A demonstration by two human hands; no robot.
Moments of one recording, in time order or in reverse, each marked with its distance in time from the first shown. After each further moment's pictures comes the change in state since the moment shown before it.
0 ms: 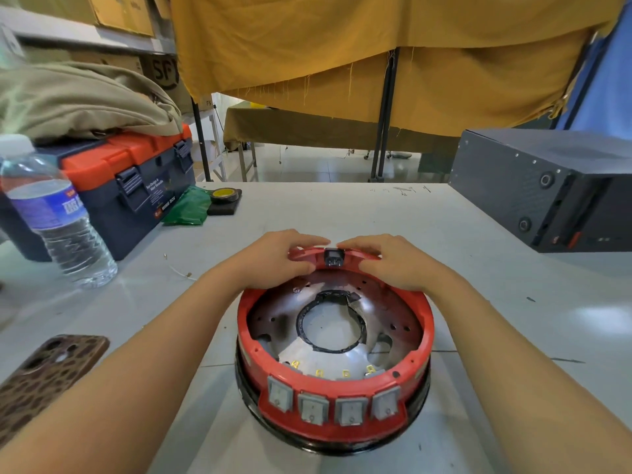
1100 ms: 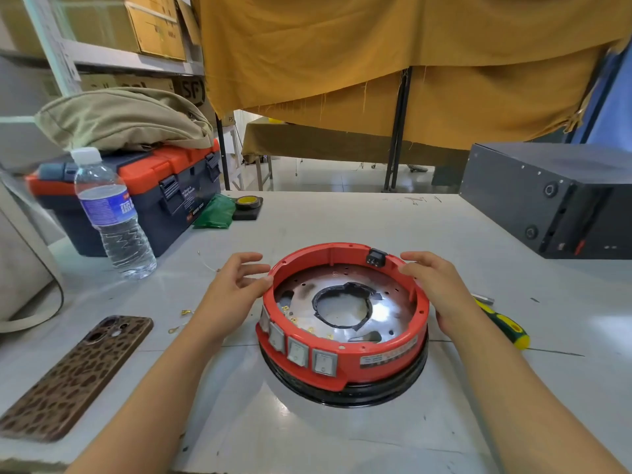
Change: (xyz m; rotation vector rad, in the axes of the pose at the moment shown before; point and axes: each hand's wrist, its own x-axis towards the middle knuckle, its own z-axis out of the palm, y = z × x) left_hand -0.099 -0.024 0.018 -0.682 0.489 -0.334; right_hand -0.047 0.012 0.023 0.810 0.442 0.370
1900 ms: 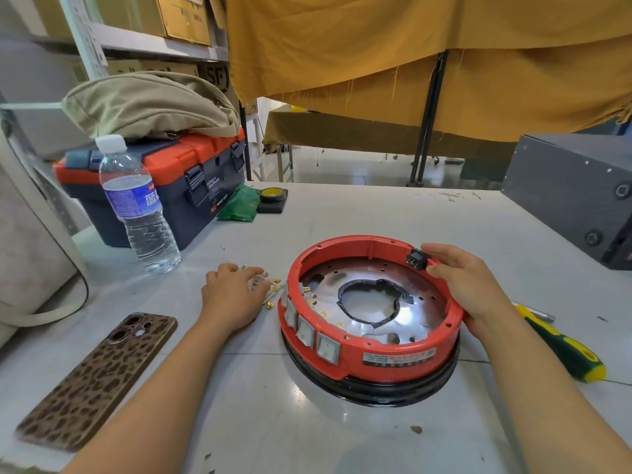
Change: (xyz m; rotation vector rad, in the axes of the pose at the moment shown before) left_hand 0.057 -0.059 -0.034 0.910 0.106 -0.112; right_hand 0.027 0.003 0.025 0.046 -0.068 -0.058
